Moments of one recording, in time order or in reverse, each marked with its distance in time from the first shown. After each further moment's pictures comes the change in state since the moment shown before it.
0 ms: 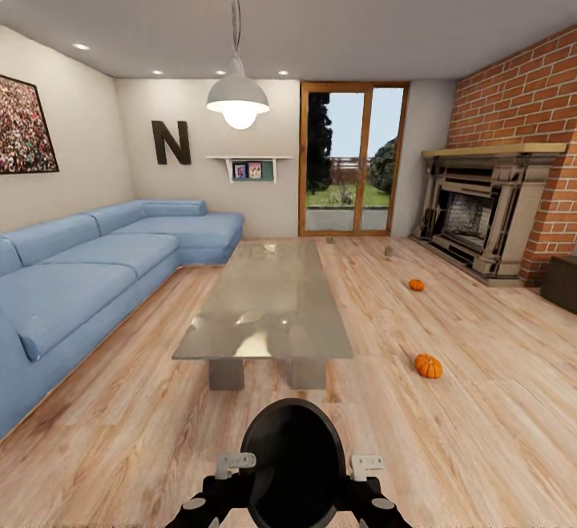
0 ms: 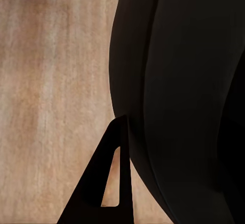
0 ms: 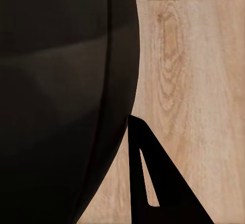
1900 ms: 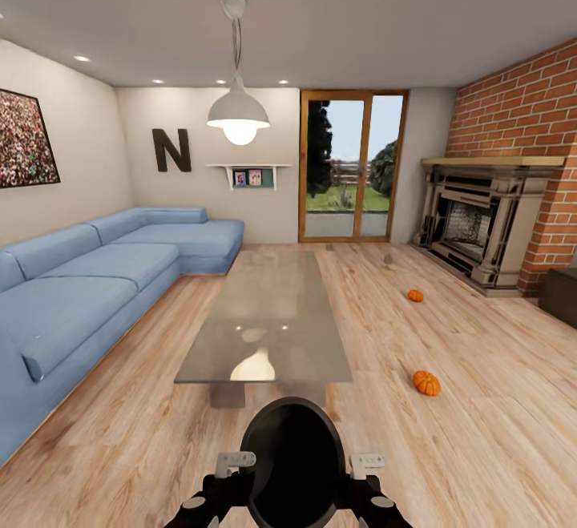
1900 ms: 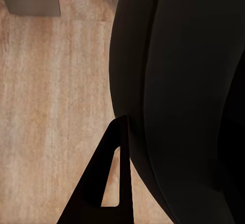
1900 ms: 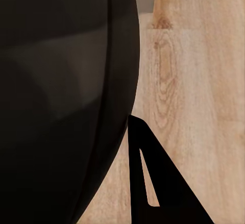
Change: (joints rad) left arm 0.000 0.001 0.001 -0.005 0.001 0.000 -0.002; right arm 0.000 0.001 0.000 -0.009 0.003 0.003 -0.002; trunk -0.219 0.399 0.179
